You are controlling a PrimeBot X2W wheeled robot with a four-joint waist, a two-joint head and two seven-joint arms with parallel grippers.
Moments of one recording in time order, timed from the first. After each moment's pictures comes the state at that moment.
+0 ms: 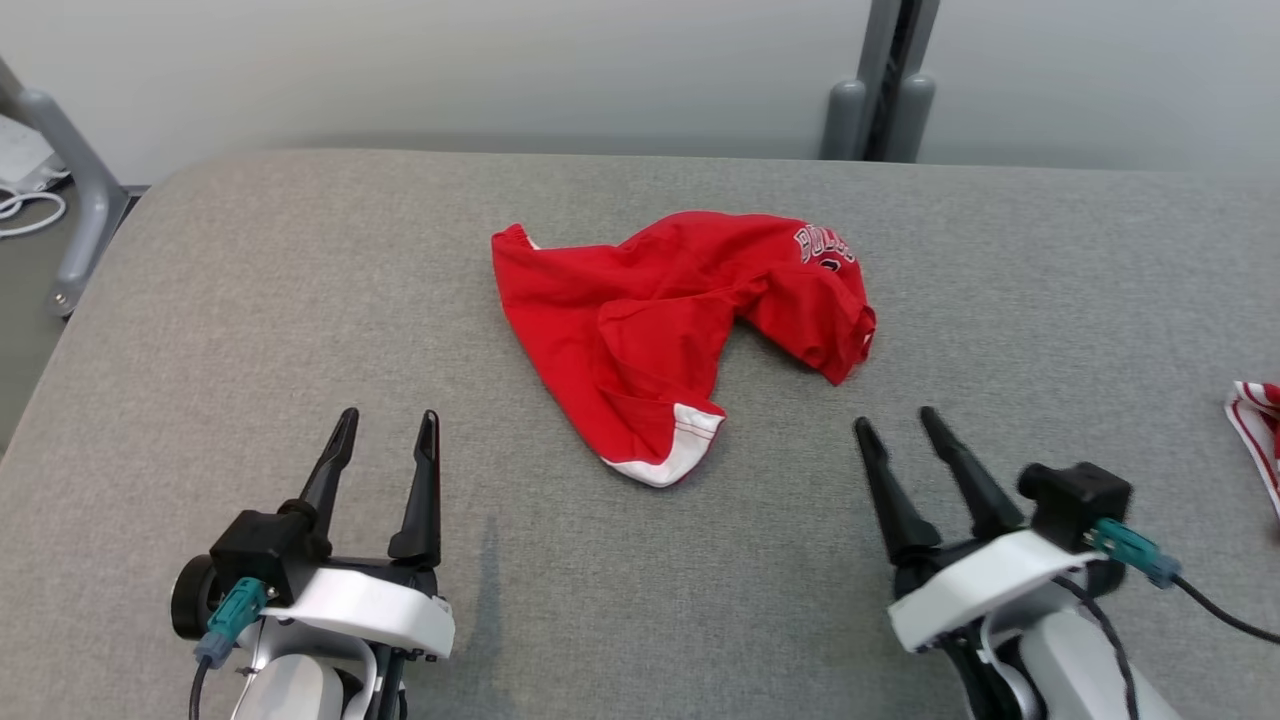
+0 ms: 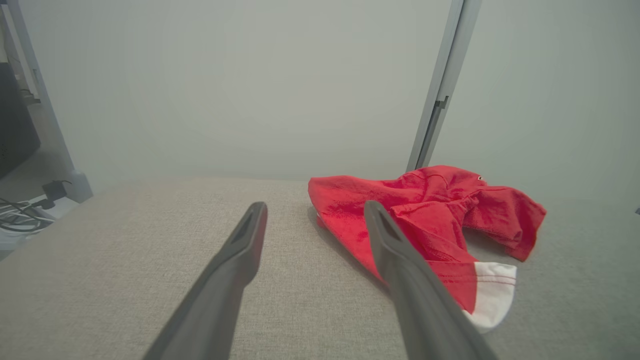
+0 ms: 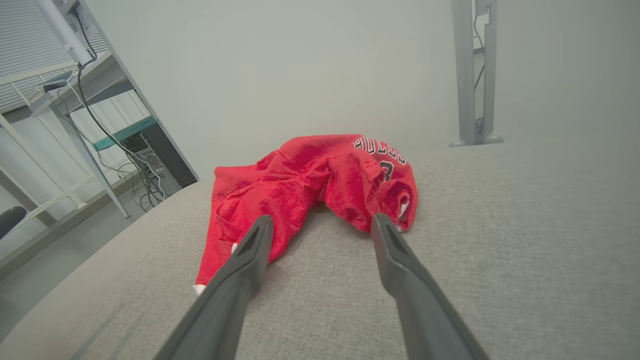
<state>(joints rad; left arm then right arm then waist) -0.16 0.05 -0.09 0.28 -0.23 -0.04 -0.26 -0.27 -0.11 0.32 0.40 0.47 0.13 -0.26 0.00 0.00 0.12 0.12</state>
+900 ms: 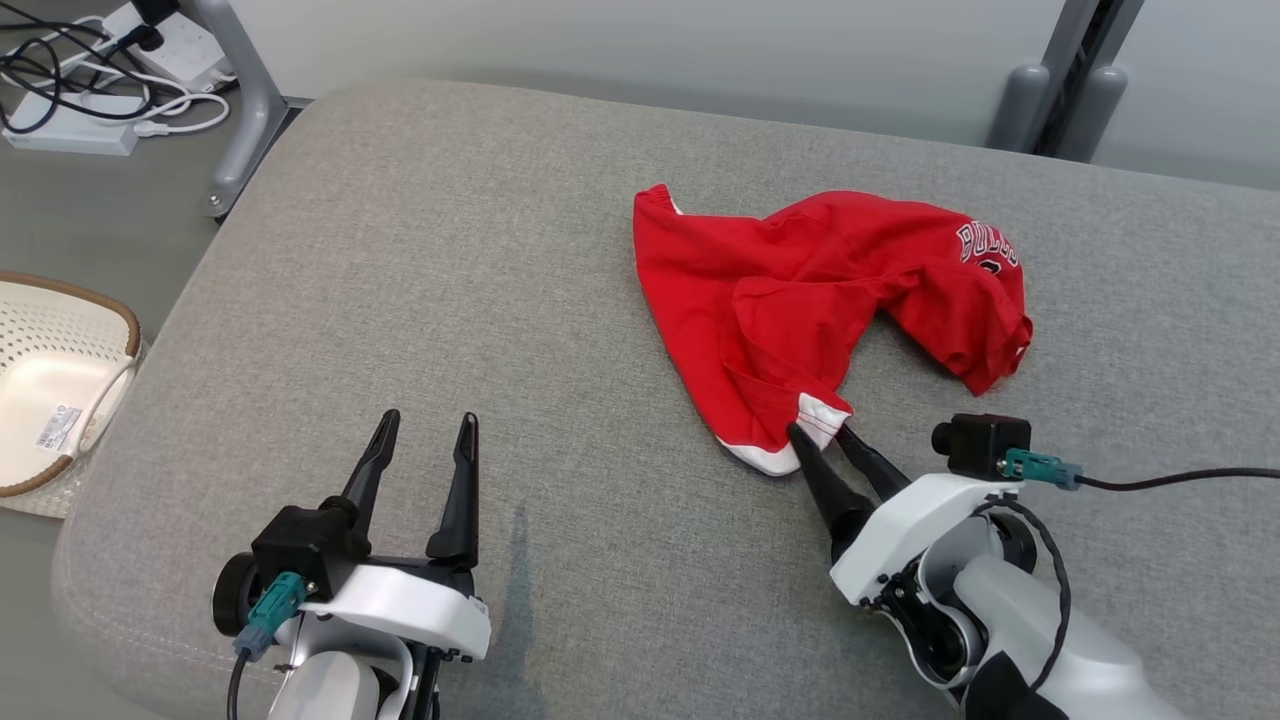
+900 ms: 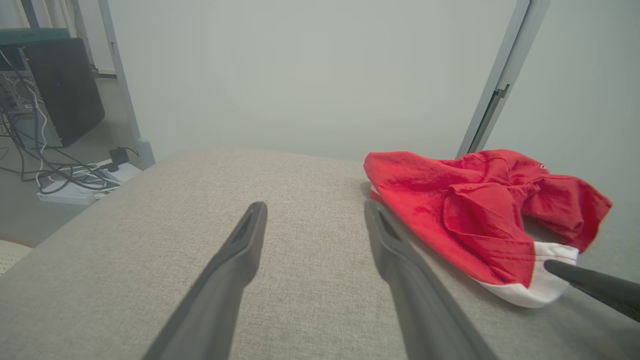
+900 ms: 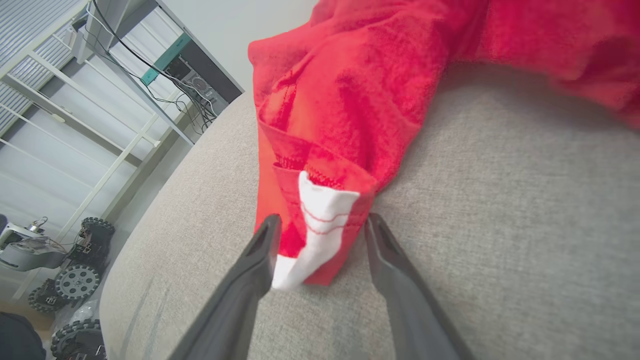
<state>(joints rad) -0.17 0.05 -0.19 0.29 -0.29 0.00 -0.26 -0.60 -0.11 0.80 0.84 1.05 0.13 -0.25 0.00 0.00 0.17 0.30</state>
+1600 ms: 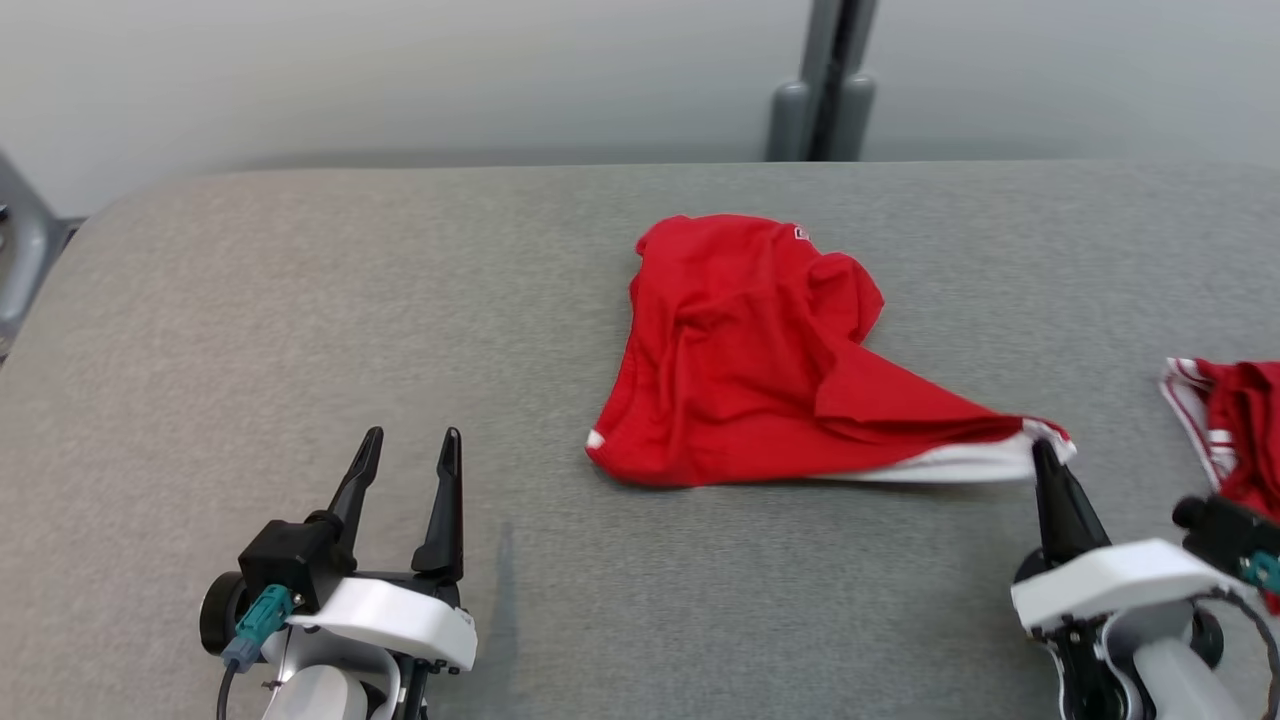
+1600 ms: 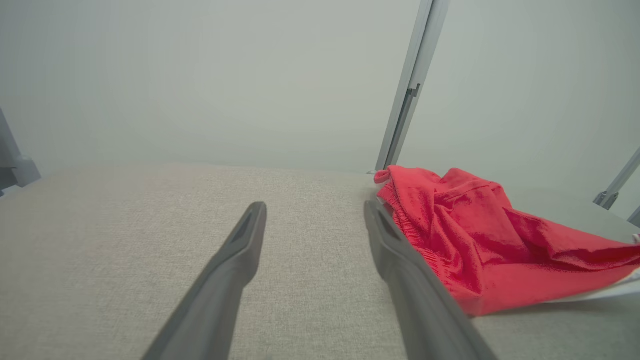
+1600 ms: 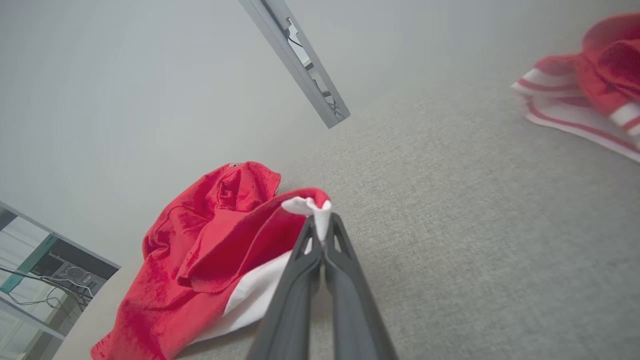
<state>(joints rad) -0.15 0.05 -0.16 0.31 -0.29 0.00 -0.26 -0.28 -0.13 0.16 0.57 0.80 0.13 -0.26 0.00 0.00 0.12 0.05</state>
